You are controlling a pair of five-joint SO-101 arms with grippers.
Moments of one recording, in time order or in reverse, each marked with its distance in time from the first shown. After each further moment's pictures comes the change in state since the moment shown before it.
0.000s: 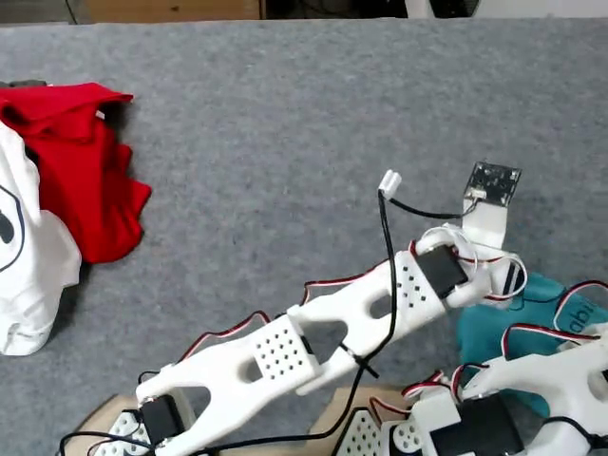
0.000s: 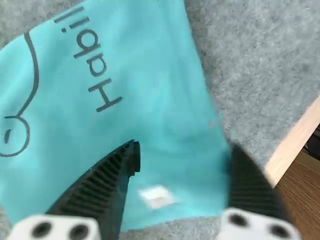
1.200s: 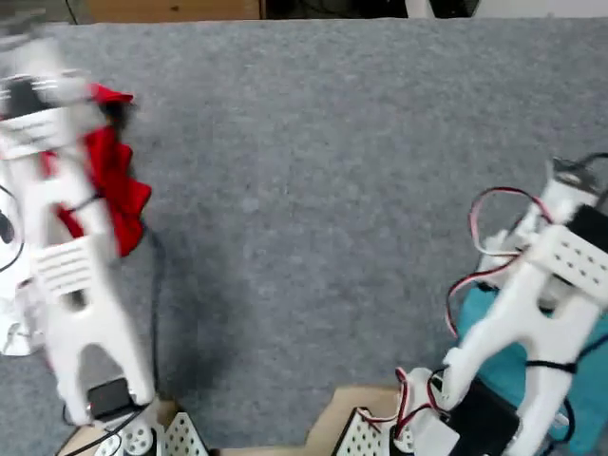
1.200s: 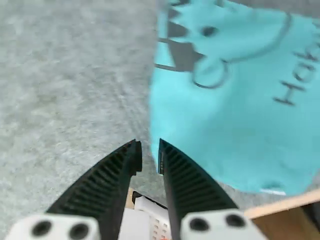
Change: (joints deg) left arm -89.6 -12.6 -1.0 24.5 -31.4; right arm -39.4 0.0 -19.7 32.4 0.1
